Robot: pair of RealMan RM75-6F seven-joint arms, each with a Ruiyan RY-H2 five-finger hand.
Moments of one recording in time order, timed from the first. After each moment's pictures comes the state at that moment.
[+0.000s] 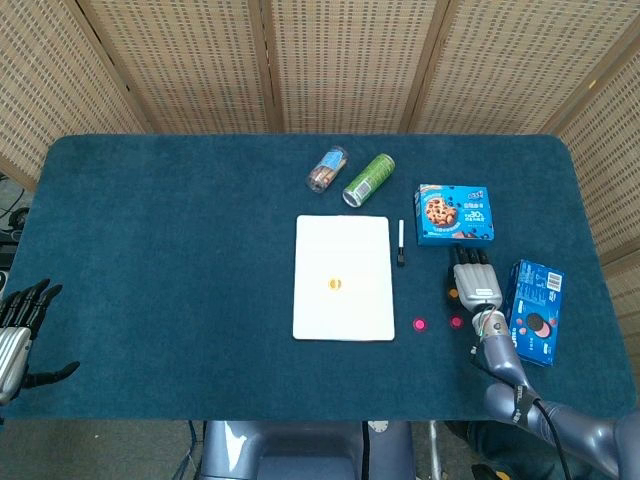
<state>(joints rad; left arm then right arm) -0.08 -0.96 0.00 -1.86 1.46 1.41 0.04 0.66 -1.56 0.15 -1.21 -0.79 0.88 -0.49</state>
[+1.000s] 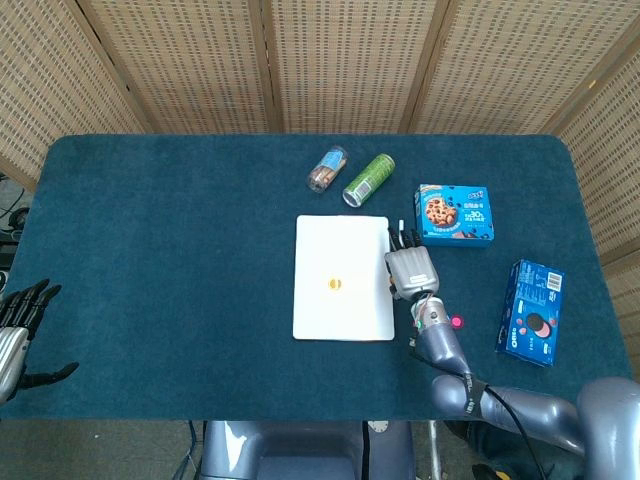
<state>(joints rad) -0.08 -0.93 0.01 -1.85 1.47 1.40 -0.01 0.87 -1.65 0.23 -1.41 -0.62 1.00 -0.85</state>
